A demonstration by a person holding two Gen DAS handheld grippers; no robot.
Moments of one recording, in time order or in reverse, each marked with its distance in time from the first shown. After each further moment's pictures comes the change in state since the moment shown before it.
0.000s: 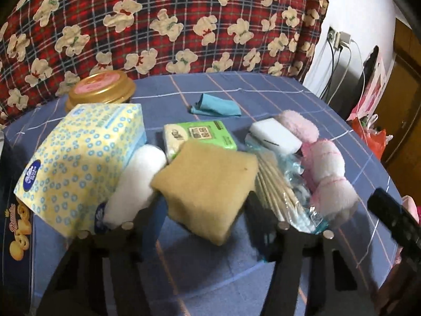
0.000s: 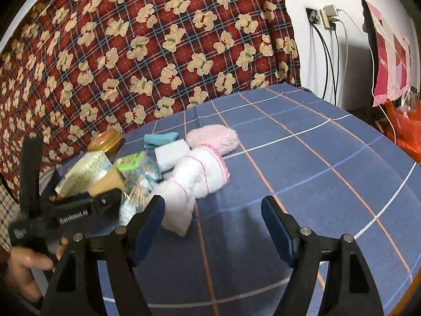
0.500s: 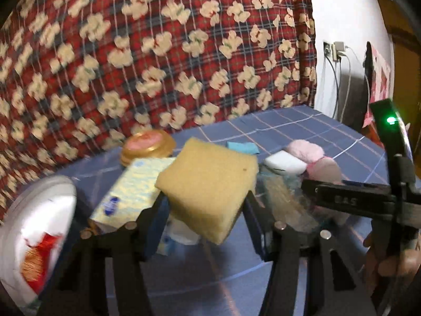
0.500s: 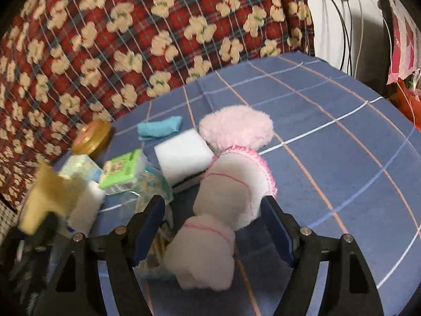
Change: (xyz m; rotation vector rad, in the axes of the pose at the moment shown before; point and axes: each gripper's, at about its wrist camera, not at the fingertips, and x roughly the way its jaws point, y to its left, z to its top) left arm -0.075 -0.011 -0.009 0.143 -0.254 0.232; right arm 0.085 0.034 0.018 0.046 0.189 -0.042
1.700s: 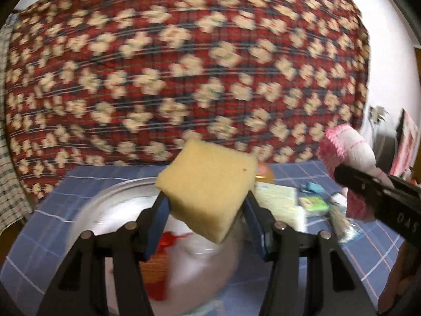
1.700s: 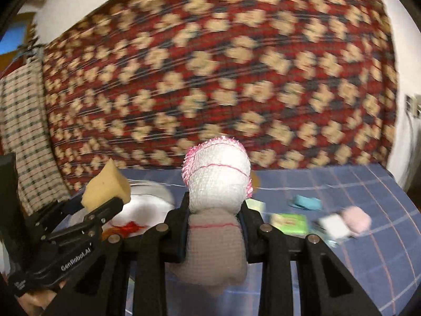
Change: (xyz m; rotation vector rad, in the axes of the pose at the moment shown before) left arm -0.105 0.196 -0.024 -0.265 -0.144 0.147; right arm -0.136 0.226 -0.031 -0.413 -0.347 0.297
